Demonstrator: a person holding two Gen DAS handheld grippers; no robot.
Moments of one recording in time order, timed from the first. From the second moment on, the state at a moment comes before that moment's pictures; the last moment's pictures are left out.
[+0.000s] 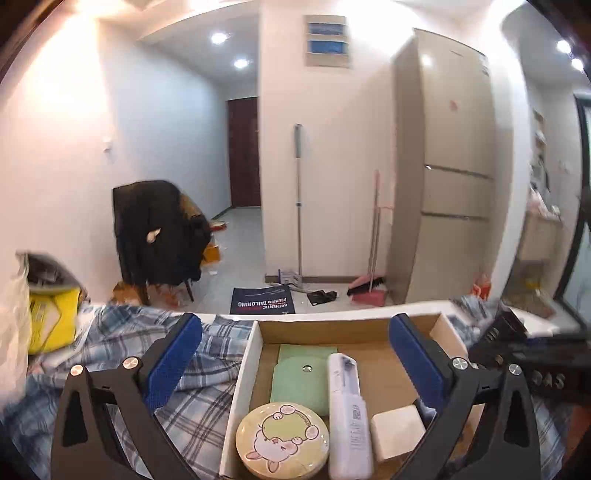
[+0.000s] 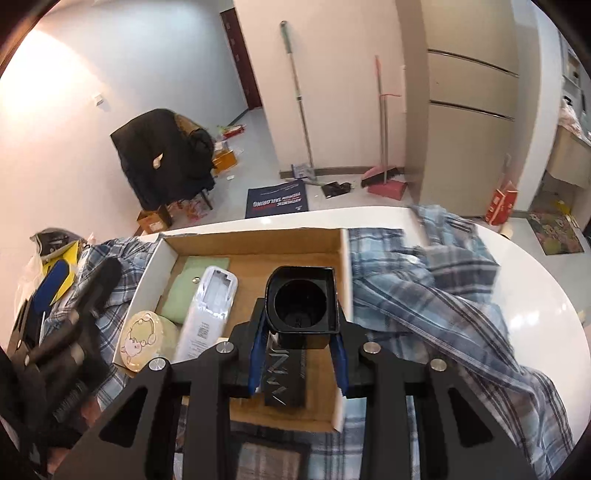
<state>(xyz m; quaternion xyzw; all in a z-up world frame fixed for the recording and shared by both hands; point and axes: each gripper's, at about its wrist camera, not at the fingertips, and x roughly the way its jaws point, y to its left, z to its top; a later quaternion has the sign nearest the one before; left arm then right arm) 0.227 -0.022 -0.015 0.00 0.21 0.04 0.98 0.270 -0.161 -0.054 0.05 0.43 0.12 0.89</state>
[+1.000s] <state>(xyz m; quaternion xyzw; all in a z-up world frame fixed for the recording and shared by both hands) 0.217 0.030 0.022 -0.06 0.16 0.04 0.98 0.288 -0.137 -0.087 -0.02 0.44 0.09 0.89</state>
